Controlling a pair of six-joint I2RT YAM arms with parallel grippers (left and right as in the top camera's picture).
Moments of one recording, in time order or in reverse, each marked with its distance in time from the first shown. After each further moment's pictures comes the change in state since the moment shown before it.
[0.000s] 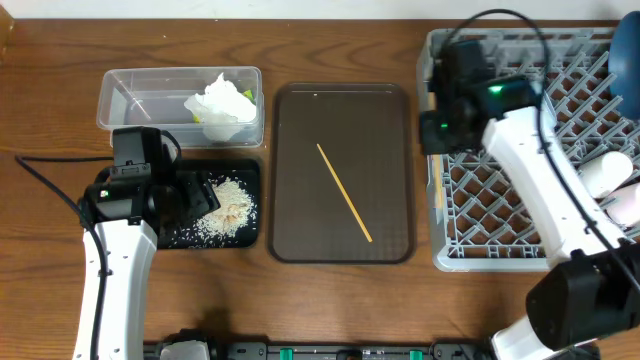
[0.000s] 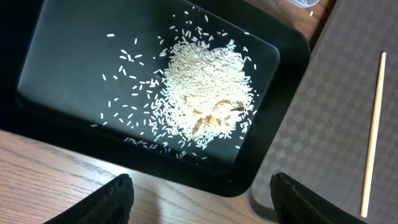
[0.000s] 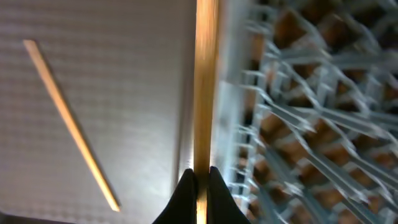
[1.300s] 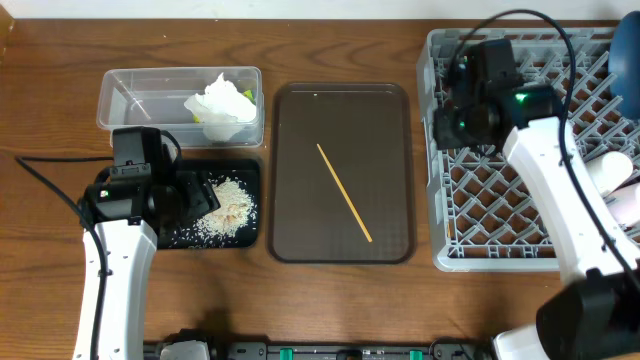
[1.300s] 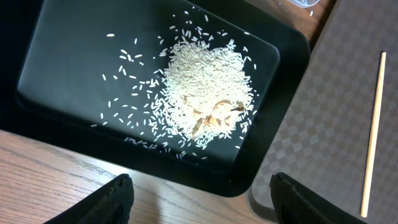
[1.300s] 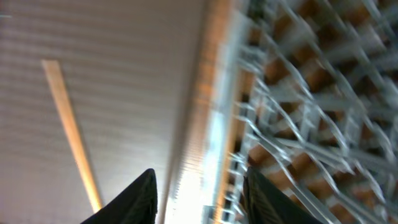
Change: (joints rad) left arm 0.000 0.000 0.000 0.000 0.000 0.000; right arm -0.045 -0.080 -0.068 0.133 -0.049 -0.122
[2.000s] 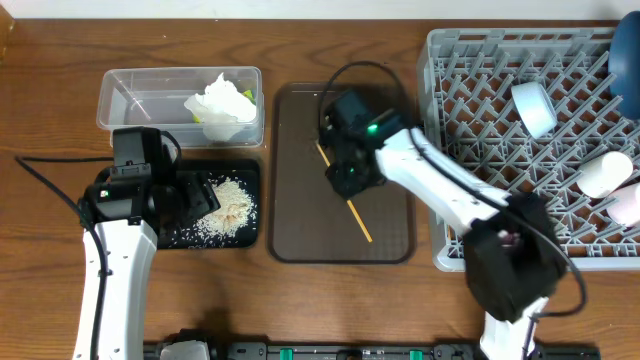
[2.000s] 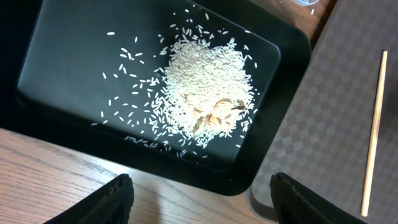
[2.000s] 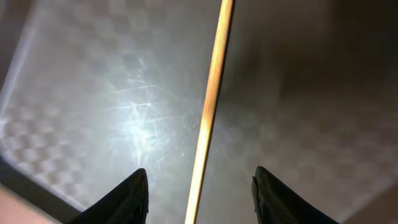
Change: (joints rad) left arm 0.000 0.000 0.000 -0.005 0.000 0.000; right arm 0.417 0.327 0.011 0.061 -0.042 -0.024
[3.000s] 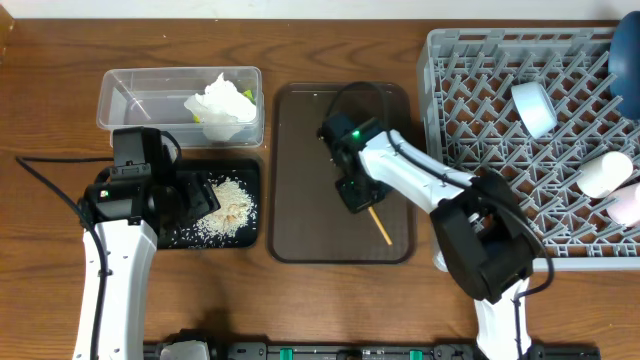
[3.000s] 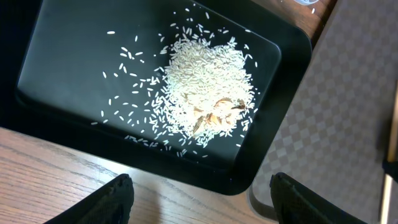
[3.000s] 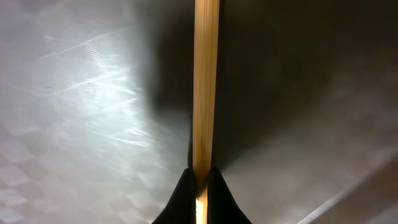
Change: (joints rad) left arm 0.000 0.000 0.000 -0.002 0.000 0.000; right arm -0.007 0.111 0.006 -0.117 0.151 0.128
